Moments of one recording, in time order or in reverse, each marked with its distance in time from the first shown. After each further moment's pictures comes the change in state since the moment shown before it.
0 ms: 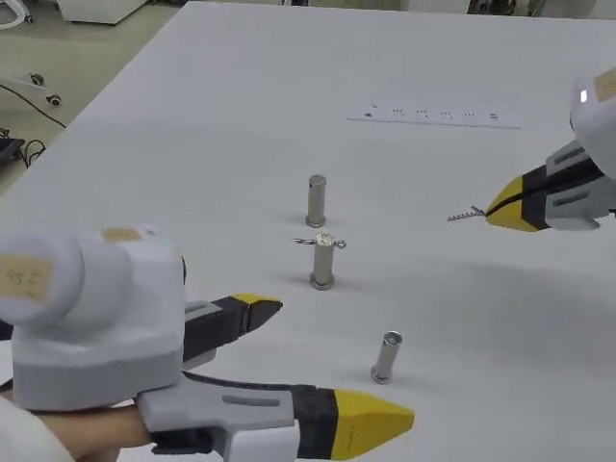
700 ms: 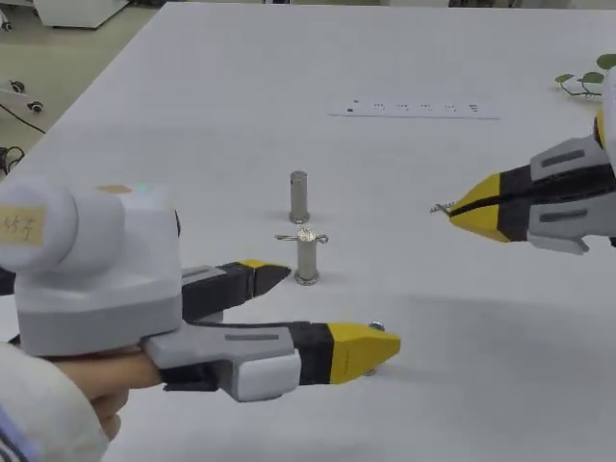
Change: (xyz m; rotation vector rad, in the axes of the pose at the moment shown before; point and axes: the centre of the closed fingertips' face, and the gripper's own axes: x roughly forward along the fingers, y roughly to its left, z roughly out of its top) left arm 0.015 0.003 0.032 0.013 -0.049 -0.011; right arm -0.028 0.053 0.055 -0.051 -0.228 -0.075
